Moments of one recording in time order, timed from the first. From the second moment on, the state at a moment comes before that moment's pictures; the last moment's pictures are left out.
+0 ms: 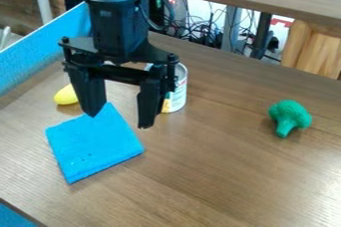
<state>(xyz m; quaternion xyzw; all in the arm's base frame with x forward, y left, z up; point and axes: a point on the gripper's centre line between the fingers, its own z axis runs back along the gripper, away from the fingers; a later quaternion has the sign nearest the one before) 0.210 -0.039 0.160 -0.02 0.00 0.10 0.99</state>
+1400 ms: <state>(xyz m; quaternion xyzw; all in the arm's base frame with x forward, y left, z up) 0.306 0.124 0.107 0.04 -0.12 0.08 0.99</state>
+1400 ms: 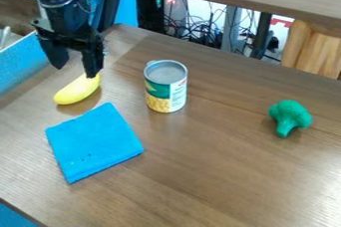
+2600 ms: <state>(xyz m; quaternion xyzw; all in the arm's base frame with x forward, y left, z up) 0.325 0.187 0.081 0.03 -0.20 0.09 0.97</state>
